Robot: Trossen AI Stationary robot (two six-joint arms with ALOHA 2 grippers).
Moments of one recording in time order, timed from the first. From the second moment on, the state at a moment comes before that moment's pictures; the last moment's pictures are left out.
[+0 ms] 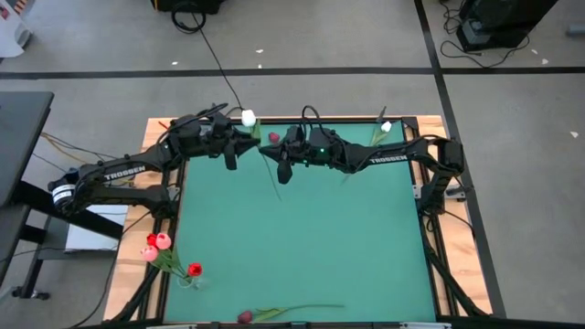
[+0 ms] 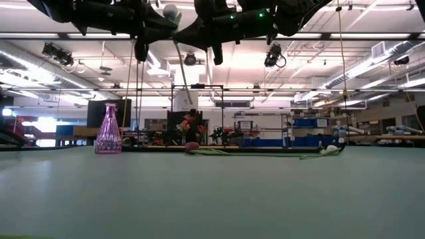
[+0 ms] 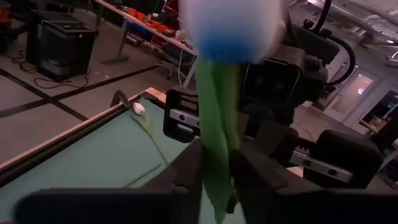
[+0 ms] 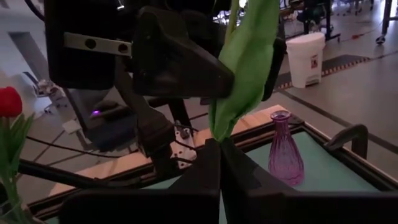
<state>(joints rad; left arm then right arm) 0.48 0.97 0.68 0.25 0.28 -0.43 -0.19 1.80 1.24 0.50 -0.03 0.28</state>
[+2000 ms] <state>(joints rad) 1.04 0.83 1.14 -0.56 0.20 0.13 -0.23 1.80 1.24 0.10 -0.31 0.39</state>
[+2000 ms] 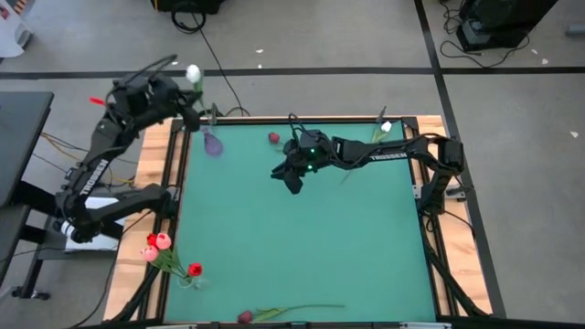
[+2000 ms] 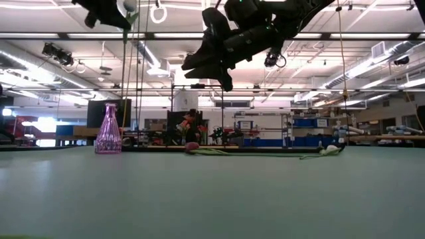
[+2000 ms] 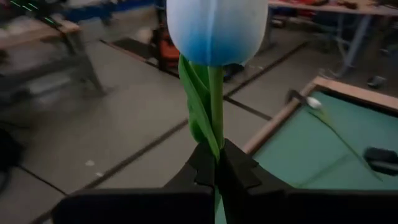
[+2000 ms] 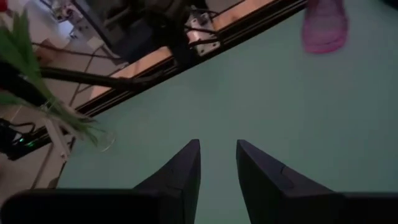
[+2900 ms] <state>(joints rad) 1.20 0.88 1.19 -0.56 0.29 0.18 -0.26 1.80 1.24 0.10 -0.32 0.40</state>
